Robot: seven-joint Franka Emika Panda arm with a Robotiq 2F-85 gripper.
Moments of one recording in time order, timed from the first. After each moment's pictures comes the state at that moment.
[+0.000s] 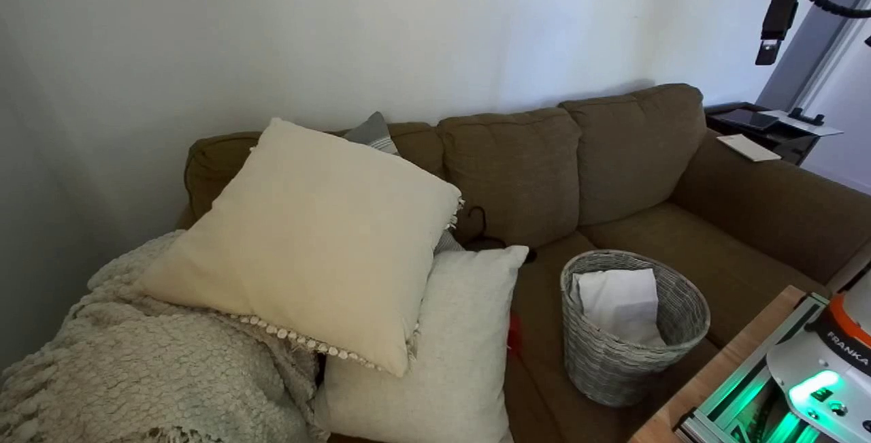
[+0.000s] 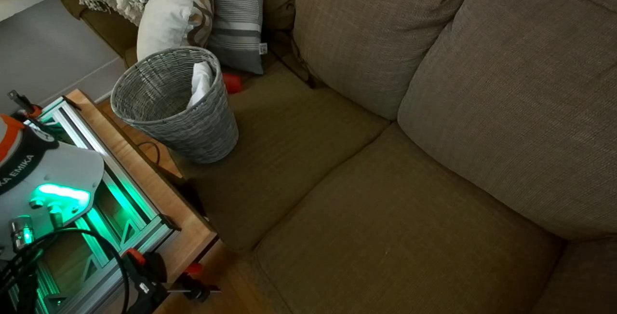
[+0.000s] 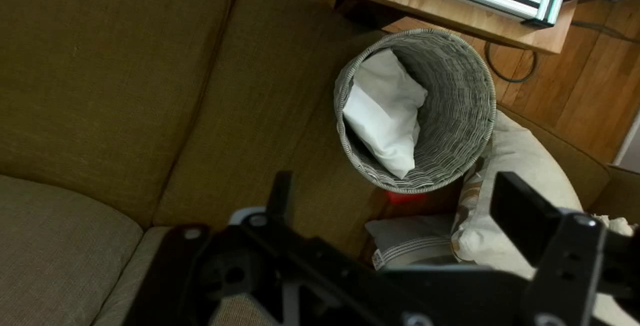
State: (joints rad) arm -0.01 -0.53 -0.22 -2.15 -0.10 1.43 -0.47
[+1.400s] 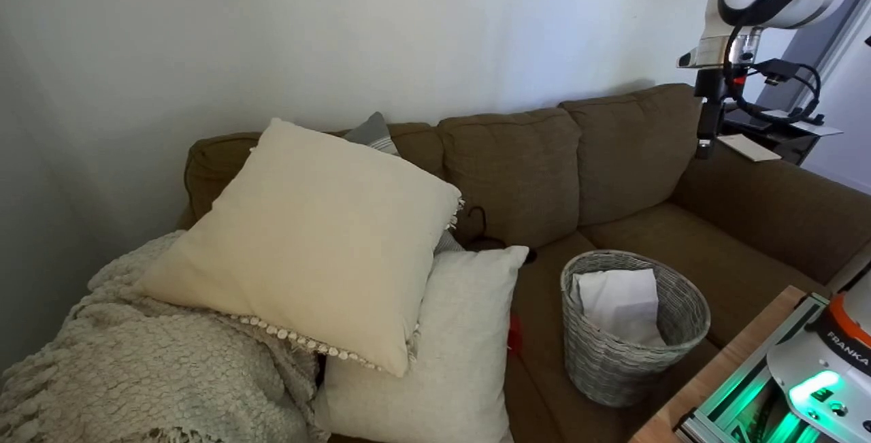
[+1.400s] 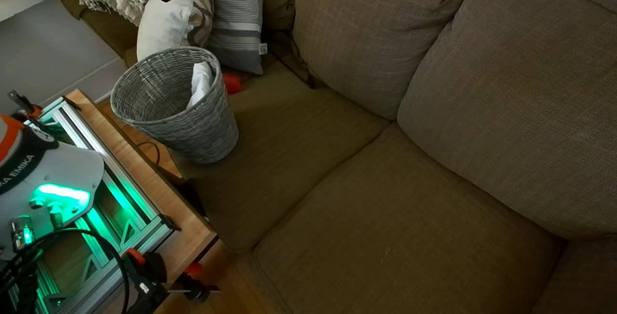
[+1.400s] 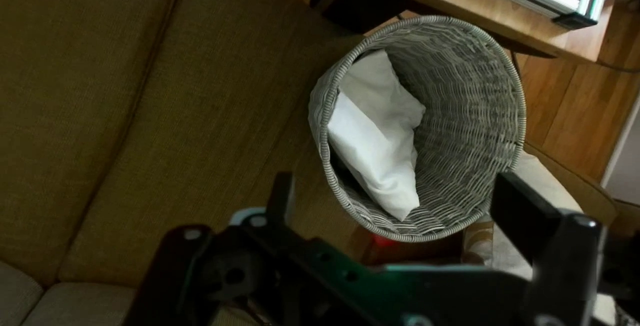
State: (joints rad) arm -0.02 -0.37 -0.21 -2.47 -0.02 1.80 -0.54
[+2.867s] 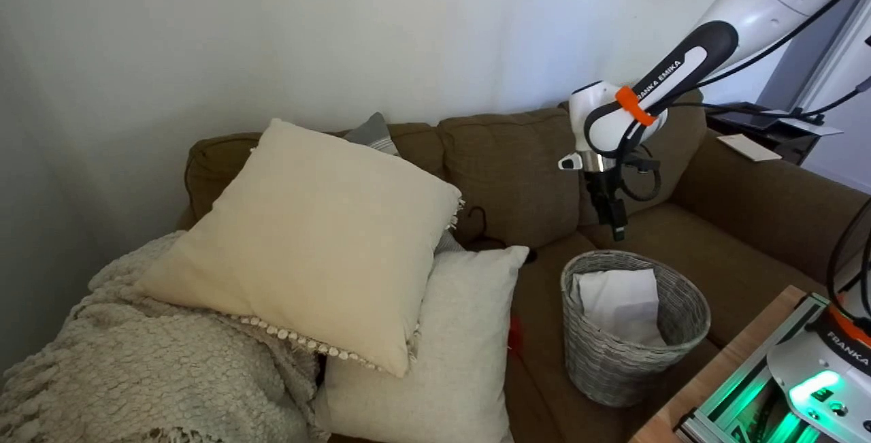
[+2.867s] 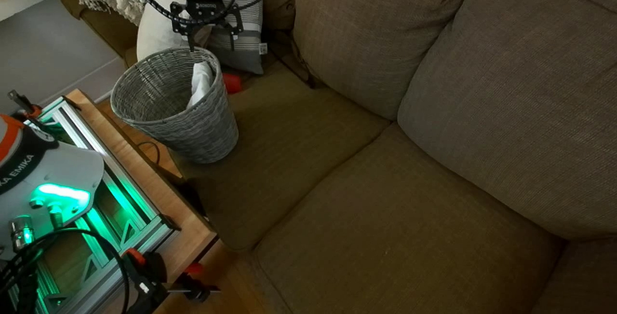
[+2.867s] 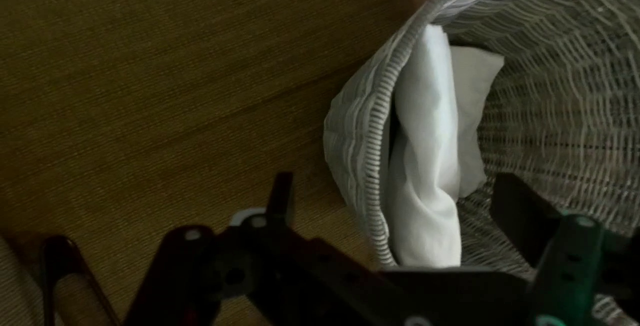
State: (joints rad) arm 0.04 0.33 0.03 -2.30 -0.16 2.21 -0.82
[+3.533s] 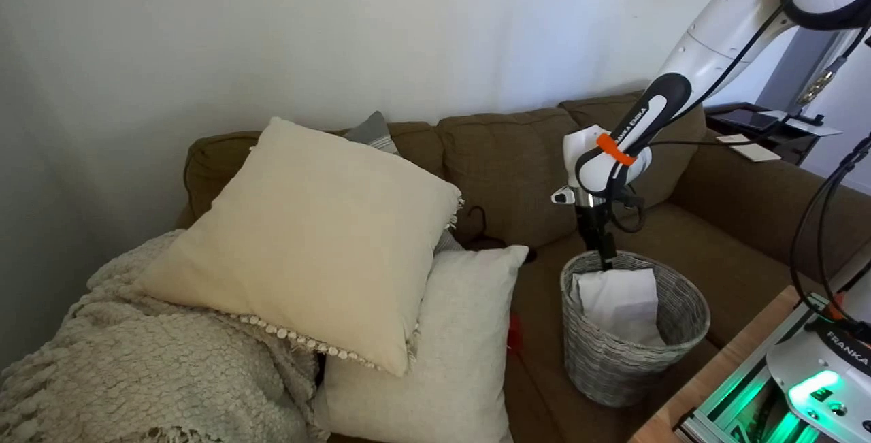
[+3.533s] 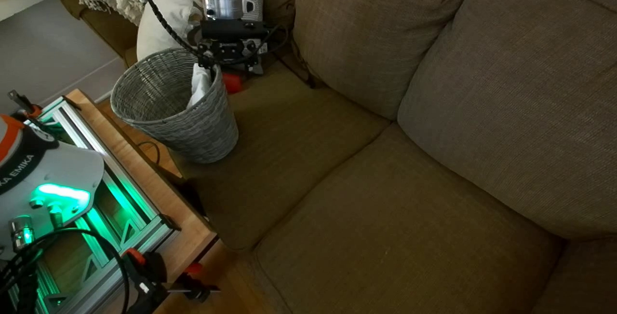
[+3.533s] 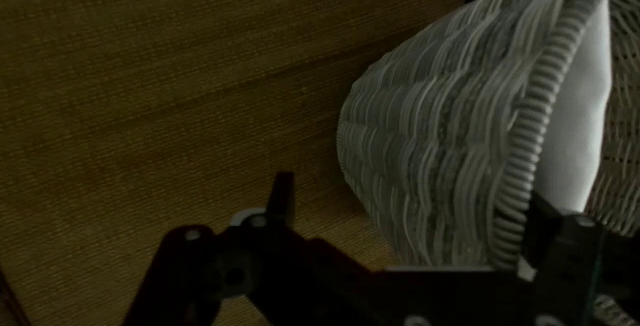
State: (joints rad) arm -0.03 0.60 0.07 -2.23 -0.18 2.39 -0.91
